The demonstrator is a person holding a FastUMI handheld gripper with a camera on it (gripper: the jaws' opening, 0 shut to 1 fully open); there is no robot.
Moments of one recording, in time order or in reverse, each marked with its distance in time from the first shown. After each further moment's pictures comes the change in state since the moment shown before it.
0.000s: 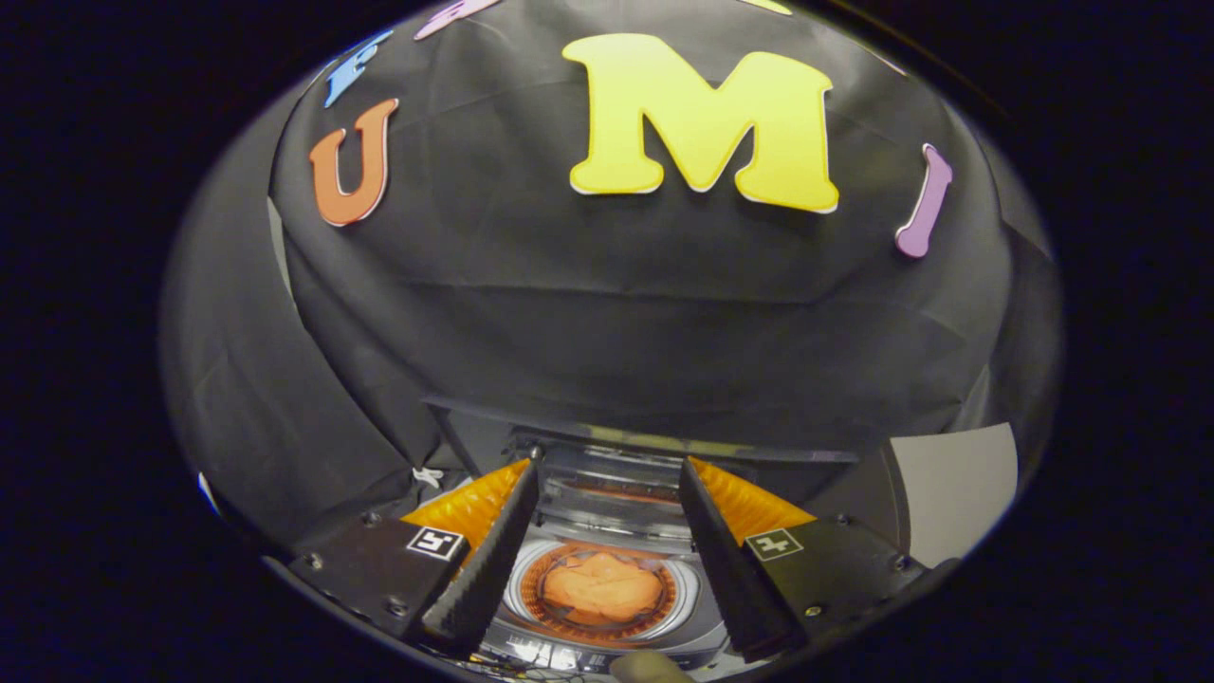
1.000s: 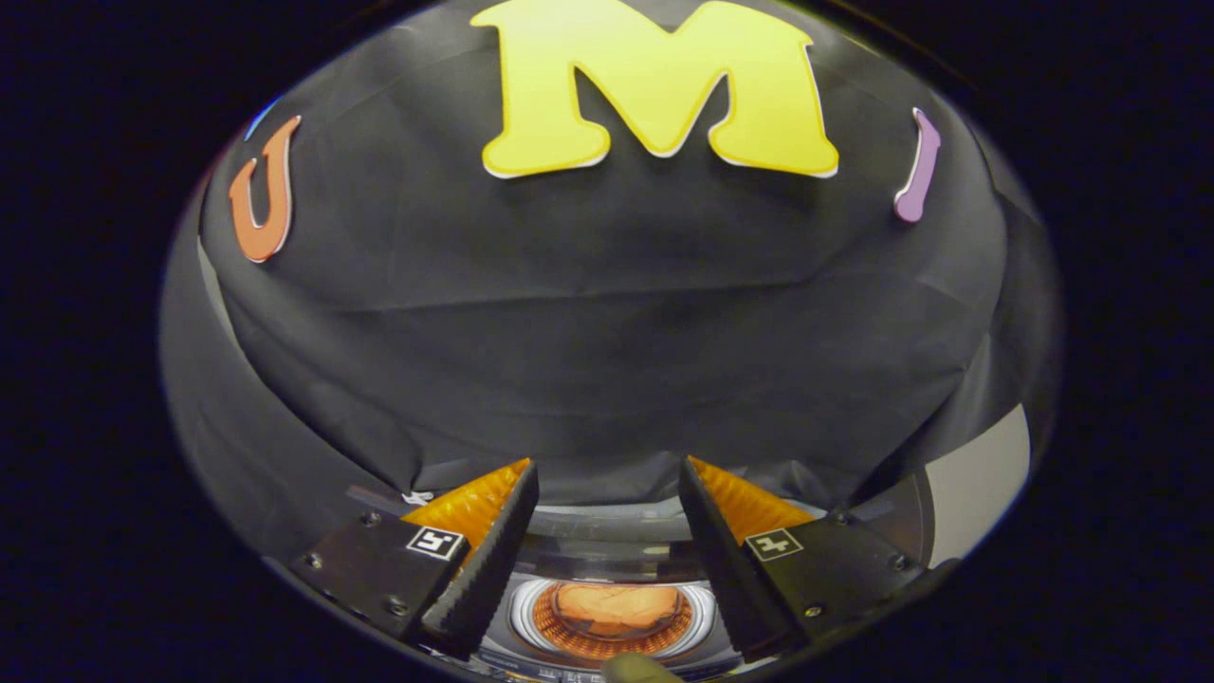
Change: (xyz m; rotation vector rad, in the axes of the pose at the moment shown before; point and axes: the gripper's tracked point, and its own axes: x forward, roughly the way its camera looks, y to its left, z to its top) arm 0.087 -0.021 0.030 0.144 0.110 -0.098
